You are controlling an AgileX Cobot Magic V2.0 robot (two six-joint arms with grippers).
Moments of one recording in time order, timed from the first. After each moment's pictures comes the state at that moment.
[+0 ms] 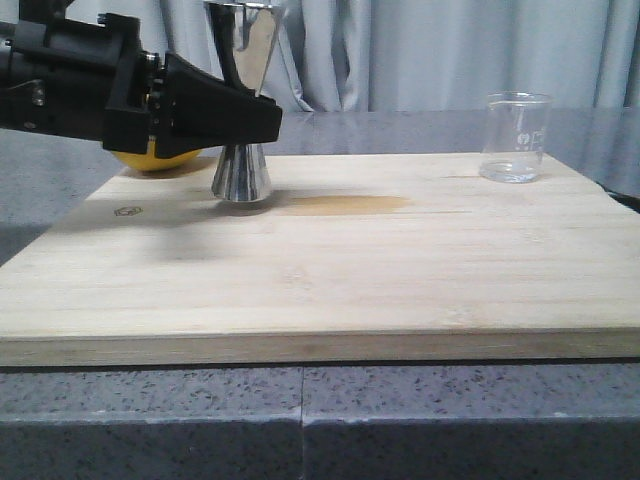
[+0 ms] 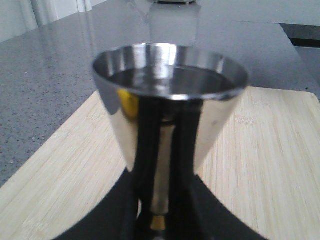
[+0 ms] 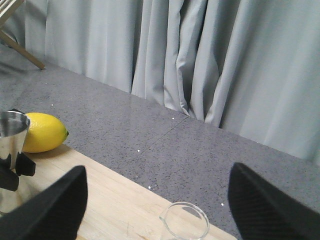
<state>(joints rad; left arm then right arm) -0.27 1.76 -0.91 -1.76 1.15 2.37 0.06 0.83 -0.55 -1.19 -0.45 0.96</state>
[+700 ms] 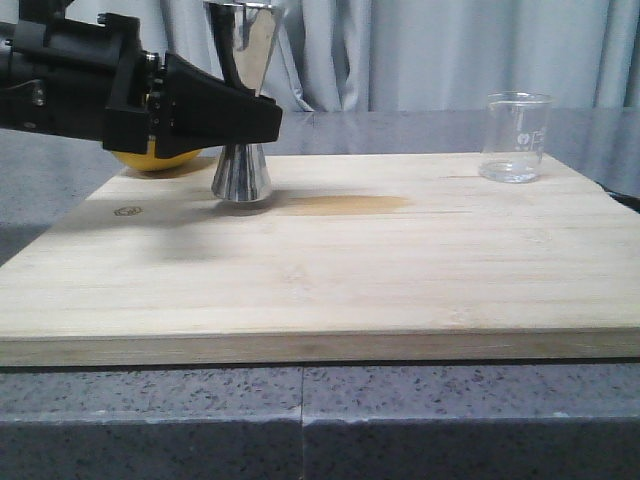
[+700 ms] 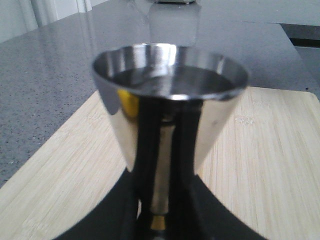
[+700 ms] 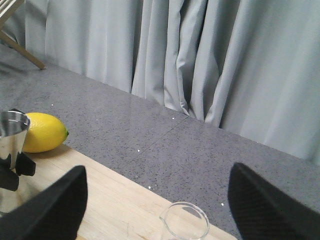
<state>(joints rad) -0.27 1.76 -0.91 -1.76 1.15 2.37 0.06 0.83 -0.55 -1.19 -0.45 0.96</state>
